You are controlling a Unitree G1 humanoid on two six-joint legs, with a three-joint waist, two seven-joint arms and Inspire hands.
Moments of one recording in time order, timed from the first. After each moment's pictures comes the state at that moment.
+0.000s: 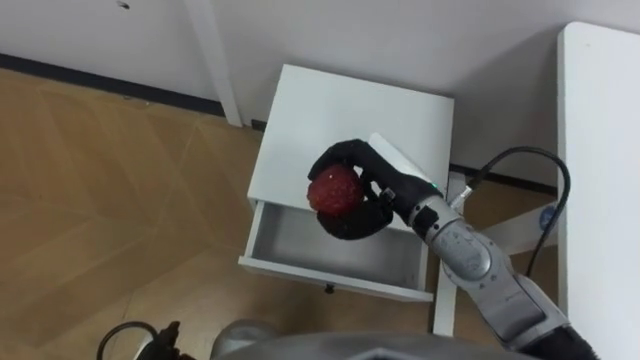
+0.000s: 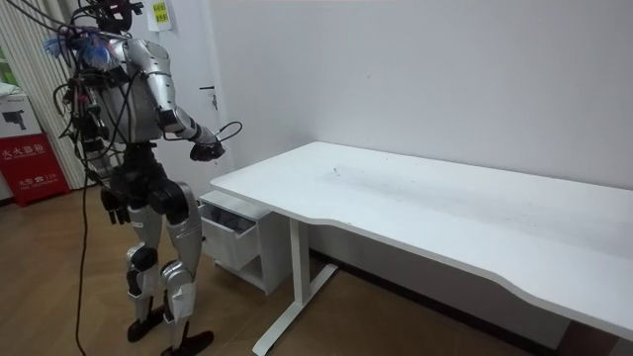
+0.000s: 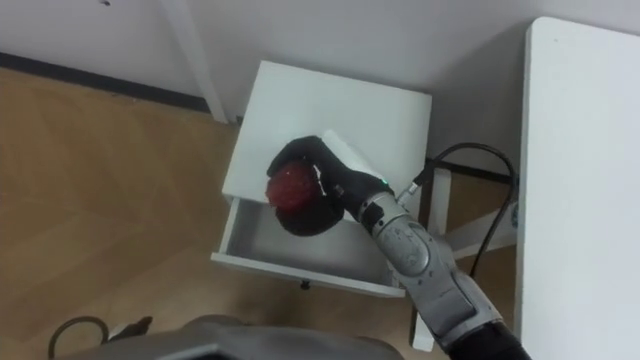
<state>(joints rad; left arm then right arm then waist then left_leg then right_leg) 0.17 0.24 -0.08 1.16 0.30 0.00 0.07 0.14 -0.35 0.45 0.07 -0.36 -0.11 0.09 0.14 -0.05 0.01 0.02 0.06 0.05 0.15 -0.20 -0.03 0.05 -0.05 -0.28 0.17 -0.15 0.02</state>
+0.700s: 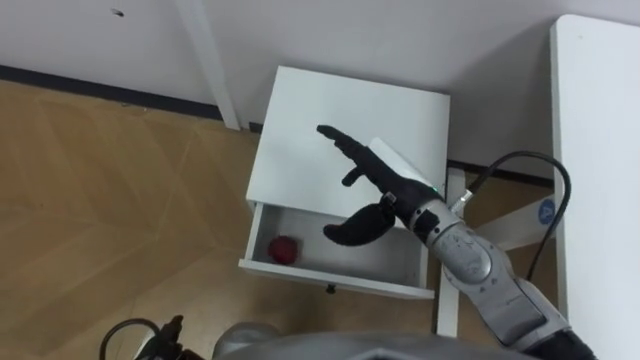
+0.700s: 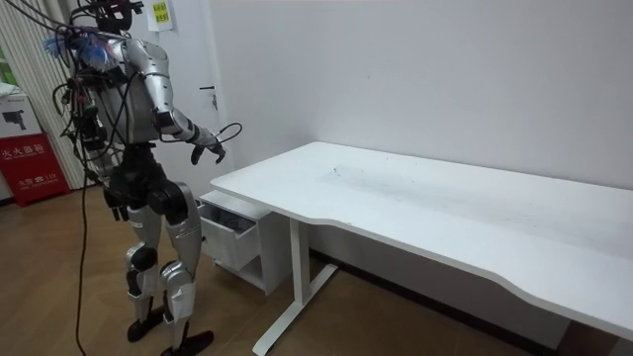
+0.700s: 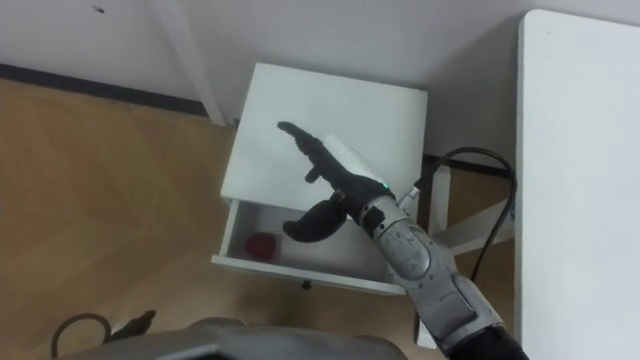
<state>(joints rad) 0.17 0.24 -0.10 1.14 0.30 0.00 0.08 0.14 -0.35 0.45 0.07 -0.37 -0.11 0.09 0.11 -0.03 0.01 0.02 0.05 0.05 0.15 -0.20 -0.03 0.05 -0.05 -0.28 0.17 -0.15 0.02</state>
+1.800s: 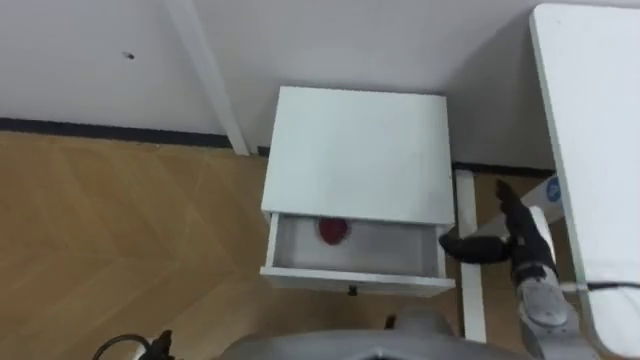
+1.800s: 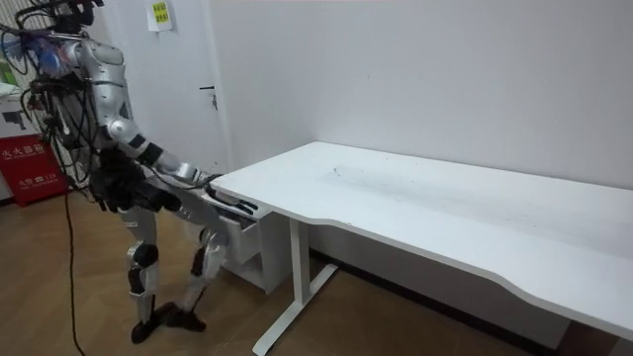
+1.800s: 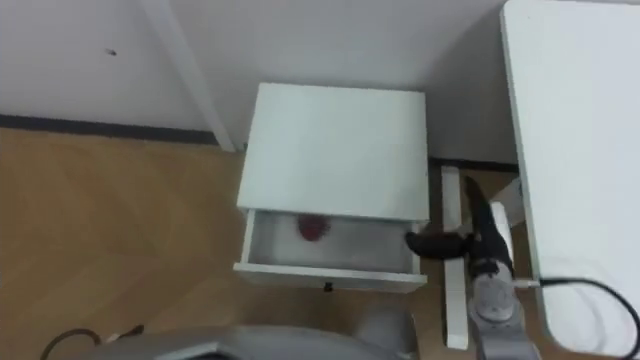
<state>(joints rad) 0.19 0.24 0.04 1.20 0.24 -0.01 0.12 0.21 -0.26 -0.10 0.71 0.00 -0.15 -0.18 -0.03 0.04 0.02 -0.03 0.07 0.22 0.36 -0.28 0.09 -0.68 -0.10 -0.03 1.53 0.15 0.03</state>
